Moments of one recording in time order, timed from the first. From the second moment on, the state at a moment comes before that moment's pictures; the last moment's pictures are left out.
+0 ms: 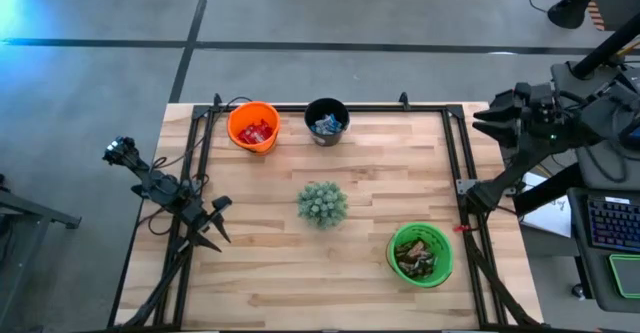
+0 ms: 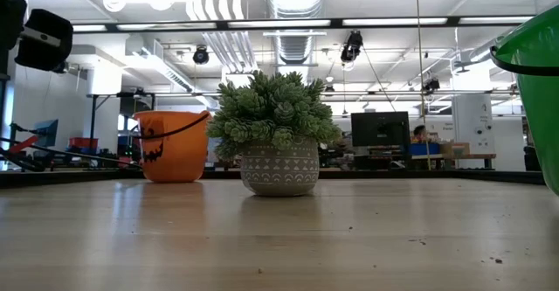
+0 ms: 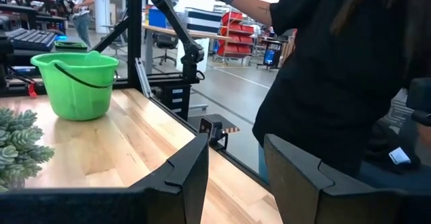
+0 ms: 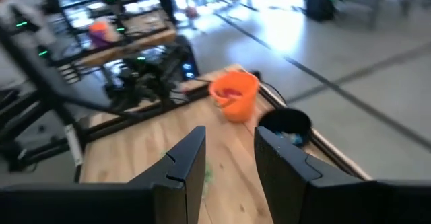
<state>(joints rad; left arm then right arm) -0.66 0.00 0.02 0.02 0.04 -0.15 0.64 0.85 1.72 -1.33 0.84 0.55</state>
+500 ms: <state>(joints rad) -0.66 0.01 0.02 0.02 0.04 -0.34 0.64 0.72 1.71 -0.93 0.33 0.08</state>
